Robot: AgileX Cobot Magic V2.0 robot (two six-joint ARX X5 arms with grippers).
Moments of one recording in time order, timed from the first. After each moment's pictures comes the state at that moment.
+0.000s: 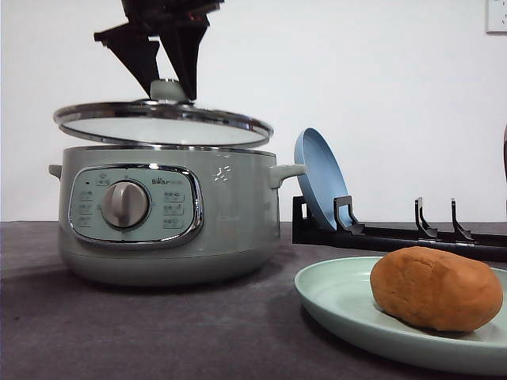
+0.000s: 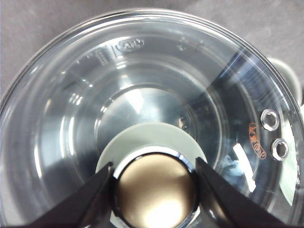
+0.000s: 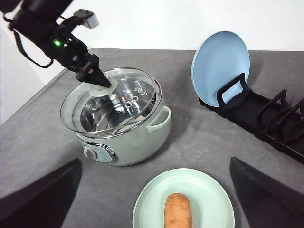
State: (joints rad) left_arx -0.47 1.95 2.12 -1.31 0.03 0.02; right_arx 0.58 0.57 1.29 -1.06 0.00 0.32
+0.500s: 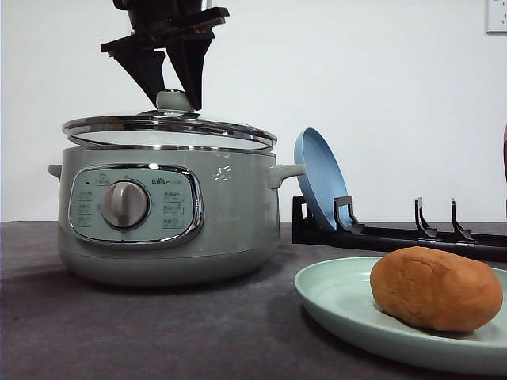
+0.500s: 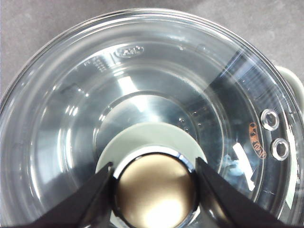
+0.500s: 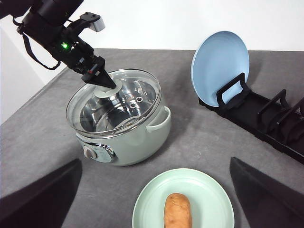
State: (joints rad) left_arx -0.47 1.96 2.12 -1.28 0.03 0.02; right_arx 0.58 0.57 1.29 -1.06 0.00 0.32
